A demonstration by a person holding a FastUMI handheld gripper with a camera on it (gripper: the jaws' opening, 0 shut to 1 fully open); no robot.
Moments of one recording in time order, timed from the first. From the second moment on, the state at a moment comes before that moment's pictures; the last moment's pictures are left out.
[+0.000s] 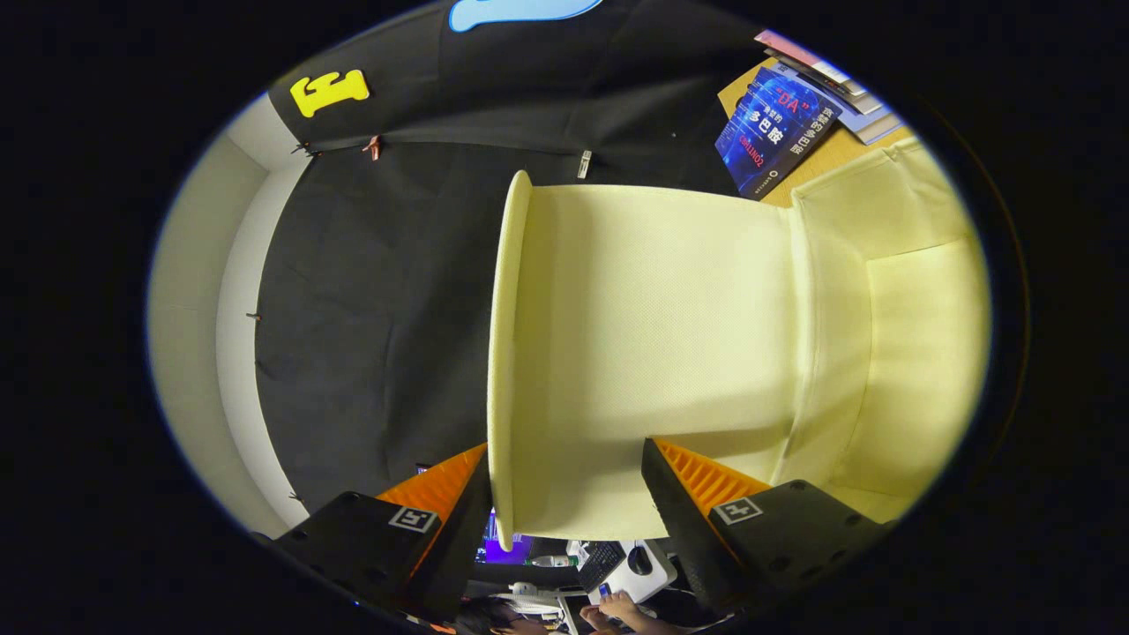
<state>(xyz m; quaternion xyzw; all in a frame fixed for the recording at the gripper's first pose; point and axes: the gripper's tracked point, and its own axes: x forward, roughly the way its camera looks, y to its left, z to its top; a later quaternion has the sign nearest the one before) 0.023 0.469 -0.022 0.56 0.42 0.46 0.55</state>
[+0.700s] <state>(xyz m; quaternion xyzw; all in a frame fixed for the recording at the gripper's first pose) 0.025 0.424 -0.037 0.55 0.41 0.44 0.58</state>
